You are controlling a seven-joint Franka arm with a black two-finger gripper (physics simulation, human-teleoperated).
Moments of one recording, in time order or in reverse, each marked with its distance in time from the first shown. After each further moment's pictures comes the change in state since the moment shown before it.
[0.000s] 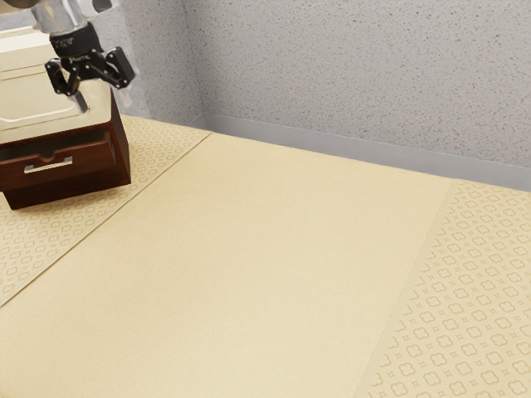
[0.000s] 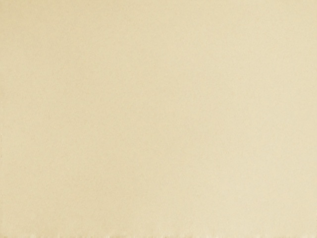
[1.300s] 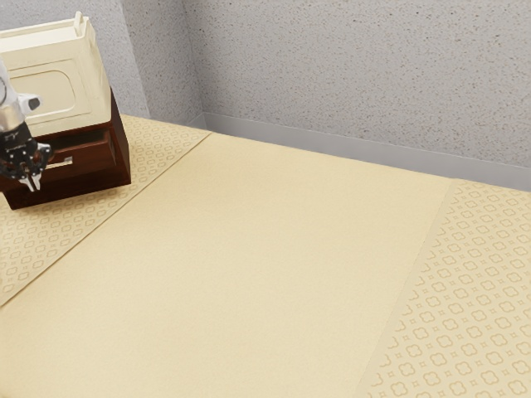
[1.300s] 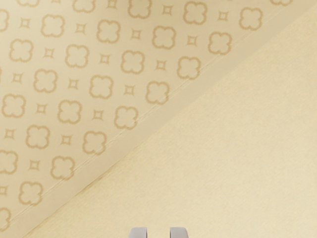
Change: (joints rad) arm 0.719 0.194 -0.374 -0.289 0.198 0.471 -0.223
